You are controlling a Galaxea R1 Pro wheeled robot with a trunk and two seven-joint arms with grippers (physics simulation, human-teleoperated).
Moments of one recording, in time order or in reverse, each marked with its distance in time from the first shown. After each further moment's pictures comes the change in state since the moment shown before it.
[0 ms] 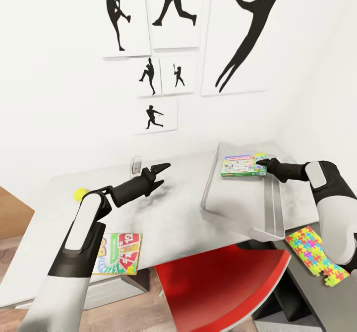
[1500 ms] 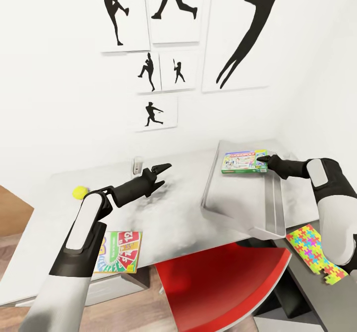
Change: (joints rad) left arm -0.002 -0.003 -0.003 0.010 0.007 0.000 0.009; right arm 0.004 0.005 0.001 -0.052 -0.001 0.005 0.006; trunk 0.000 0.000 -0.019
